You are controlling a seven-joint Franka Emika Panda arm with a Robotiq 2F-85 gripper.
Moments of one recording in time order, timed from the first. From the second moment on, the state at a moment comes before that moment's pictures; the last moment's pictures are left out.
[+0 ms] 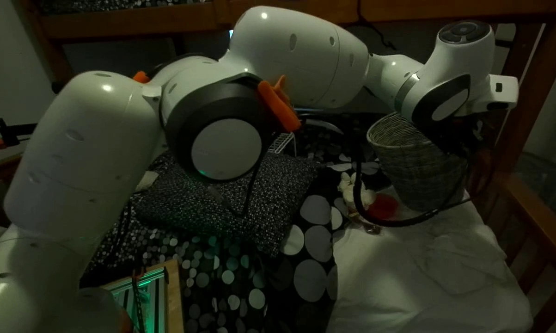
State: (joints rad) arm -0.19 0.69 0.25 -1.18 0.09 2.52 0.07
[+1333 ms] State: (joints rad) arm -0.10 1.09 0.23 -0.67 0.28 2.39 0.10
